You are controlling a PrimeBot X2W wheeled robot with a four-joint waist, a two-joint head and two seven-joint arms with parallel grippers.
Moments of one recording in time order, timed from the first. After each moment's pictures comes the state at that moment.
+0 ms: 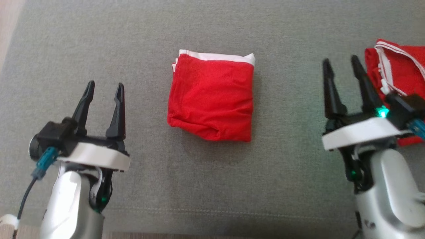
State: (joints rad) left arm -0.25 0.10 -0.08 0.20 -0.17 -0.12 -0.25; right arm -0.30 -0.07 0.08 0.10 0.25 0.13 -0.05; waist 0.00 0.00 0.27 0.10
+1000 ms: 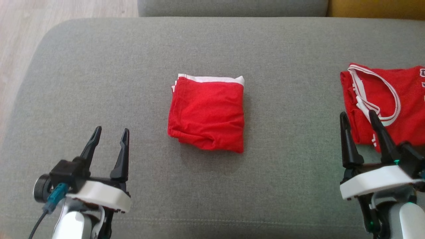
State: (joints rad) left arm -0.04 0.13 -0.11 0.11 -0.16 -0.08 -0.19; right arm 0.02 -0.05 -0.04 -0.11 0.16 0.13 0.07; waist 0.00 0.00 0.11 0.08
